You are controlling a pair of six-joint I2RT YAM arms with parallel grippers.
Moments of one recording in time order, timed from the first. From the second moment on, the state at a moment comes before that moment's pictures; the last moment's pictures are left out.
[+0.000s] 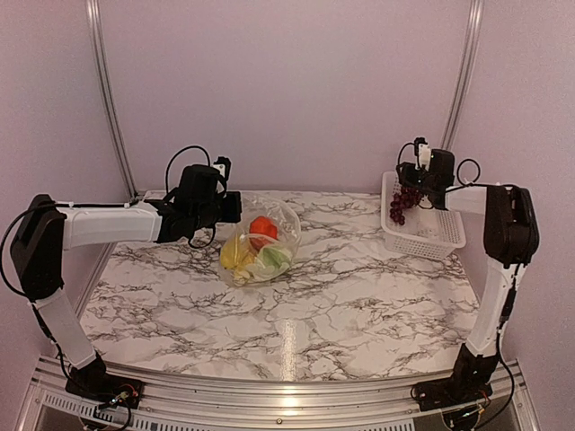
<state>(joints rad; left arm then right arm) -0.66 1.73 1.20 0.10 -0.24 -0.34 -0.01 2.04 1.47 0.34 -0.18 0.10</state>
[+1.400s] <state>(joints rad) -0.66 1.76 1.20 0.13 -0.04 -0.36 0.75 1.93 1.36 0.07 -0.35 -0.28</state>
